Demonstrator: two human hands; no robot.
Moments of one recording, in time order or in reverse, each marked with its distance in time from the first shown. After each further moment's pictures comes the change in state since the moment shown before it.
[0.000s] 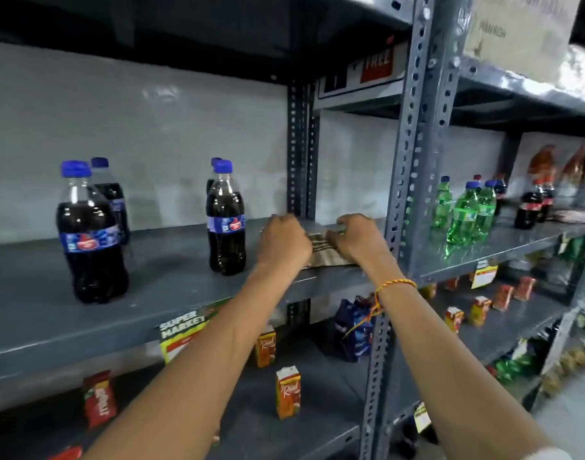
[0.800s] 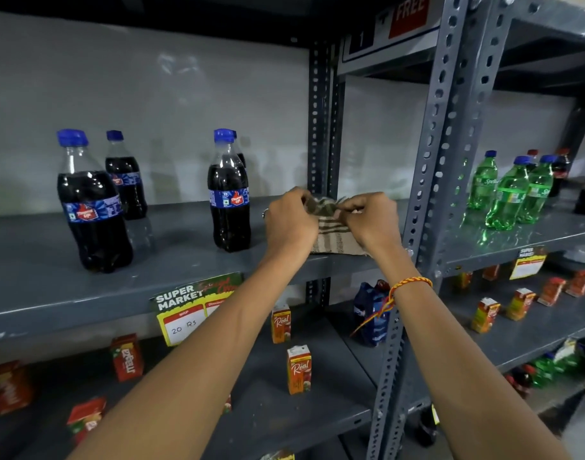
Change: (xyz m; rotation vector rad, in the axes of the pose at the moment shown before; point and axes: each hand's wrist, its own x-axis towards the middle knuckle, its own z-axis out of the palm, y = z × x) left_hand -0.006 0.005 0.011 -0.219 0.223 -0.046; right_hand -0.002 0.009 0.013 0.297 0.153 -0.112
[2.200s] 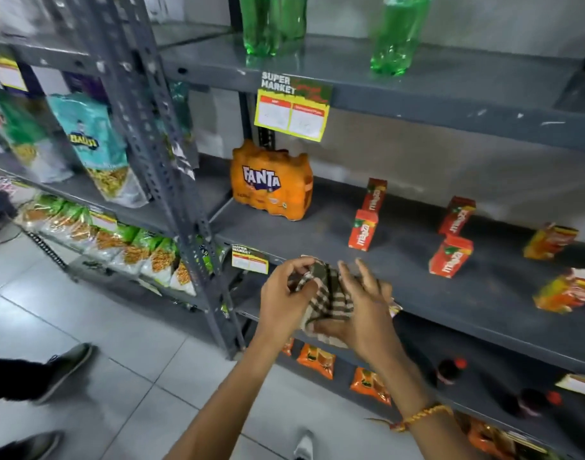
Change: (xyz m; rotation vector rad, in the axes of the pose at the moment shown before) left_hand -0.378 -0.354 -0.437 -0.126 0.284 -0.656; right_hand -0.531 -0.255 0.281 0.018 -1.020 -0.350
